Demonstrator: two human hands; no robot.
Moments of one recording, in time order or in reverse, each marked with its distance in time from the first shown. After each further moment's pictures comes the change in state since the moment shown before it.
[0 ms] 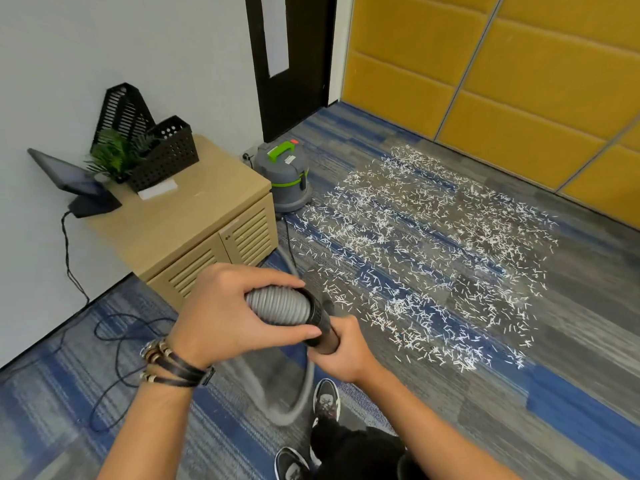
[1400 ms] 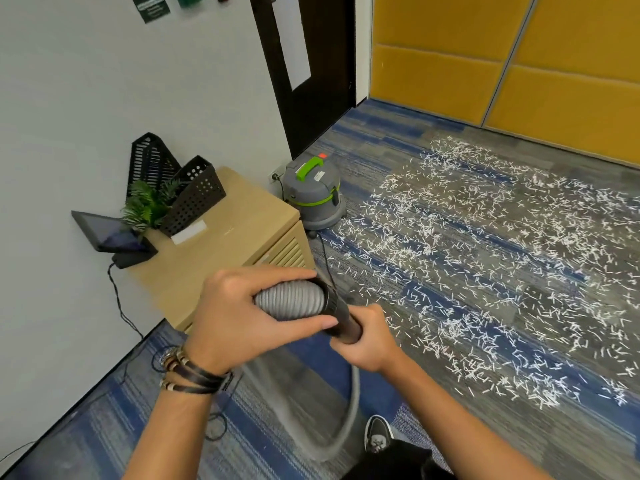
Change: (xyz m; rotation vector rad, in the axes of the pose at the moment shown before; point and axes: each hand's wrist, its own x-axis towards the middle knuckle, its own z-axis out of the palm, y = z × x) left_hand 0.152 -0.053 -0.010 0.090 0.082 0.083; right_hand 0.172 0.035 -0.031 0.043 0.077 -0.155
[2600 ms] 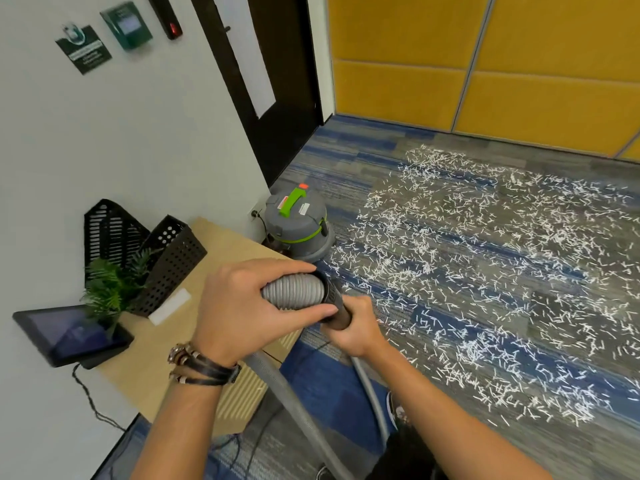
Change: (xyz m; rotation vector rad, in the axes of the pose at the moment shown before) left_hand 0.180 -0.159 -0.018 0.038 -0.052 0.074; right_hand 0.218 0.041 0.046 0.070 0.224 0.075
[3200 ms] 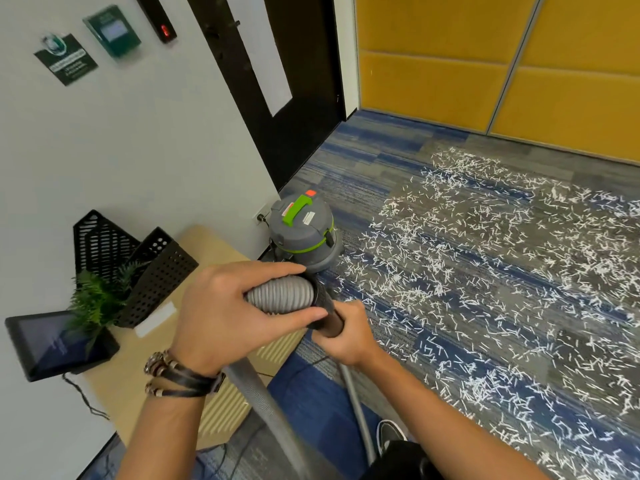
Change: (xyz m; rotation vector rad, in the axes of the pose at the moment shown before) left_hand 0.119 0.018 0.074 0.103 0.011 -0.103; right_hand 0.102 0.074 -0.080 0.120 -0.133 0.014
